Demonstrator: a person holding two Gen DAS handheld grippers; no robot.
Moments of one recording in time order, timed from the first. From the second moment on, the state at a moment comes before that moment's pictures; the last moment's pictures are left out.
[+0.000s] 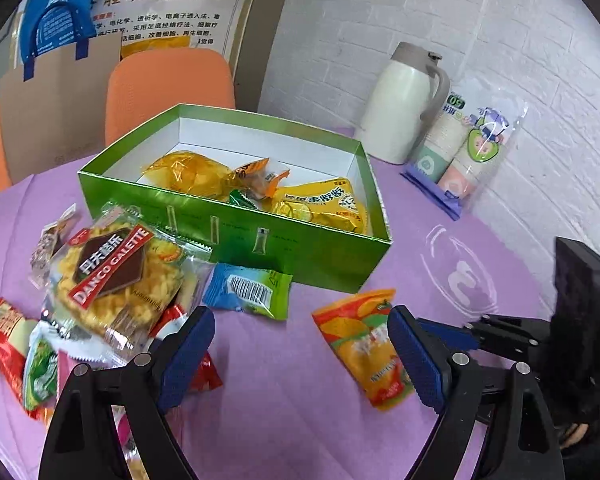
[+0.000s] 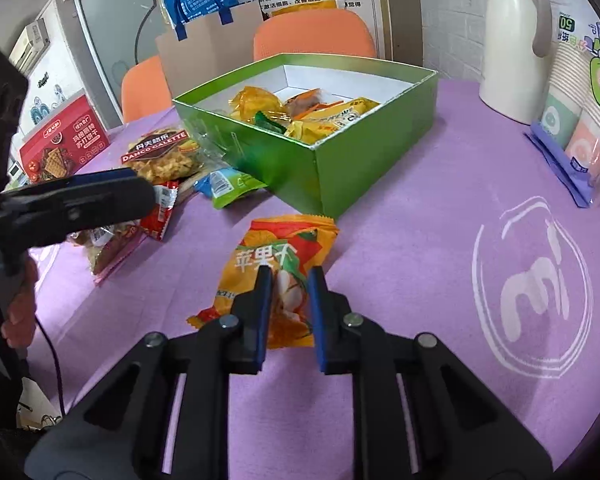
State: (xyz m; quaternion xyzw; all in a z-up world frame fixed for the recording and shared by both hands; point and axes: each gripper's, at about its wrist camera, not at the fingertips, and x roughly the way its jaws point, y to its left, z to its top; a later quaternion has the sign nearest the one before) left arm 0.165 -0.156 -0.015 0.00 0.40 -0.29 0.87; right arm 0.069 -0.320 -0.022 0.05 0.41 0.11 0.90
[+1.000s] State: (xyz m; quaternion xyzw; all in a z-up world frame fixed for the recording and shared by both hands) left arm 0.205 -0.181 -0.056 0.04 0.45 -0.29 0.84; right arm 0.081 -0.299 -0.036 0.03 0.42 0.12 0.90
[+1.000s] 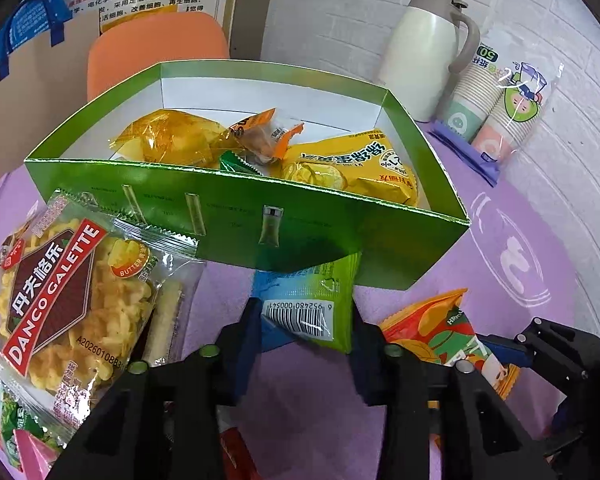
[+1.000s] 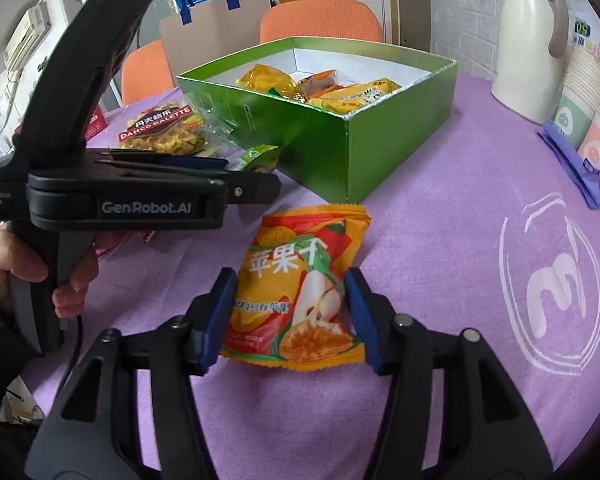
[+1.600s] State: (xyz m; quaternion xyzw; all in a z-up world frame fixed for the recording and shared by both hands) left arm 0.187 -0.149 0.042 -0.04 0.38 -0.36 0.85; right arm 0.066 -0.320 0.055 0.04 0.32 0.14 0.94
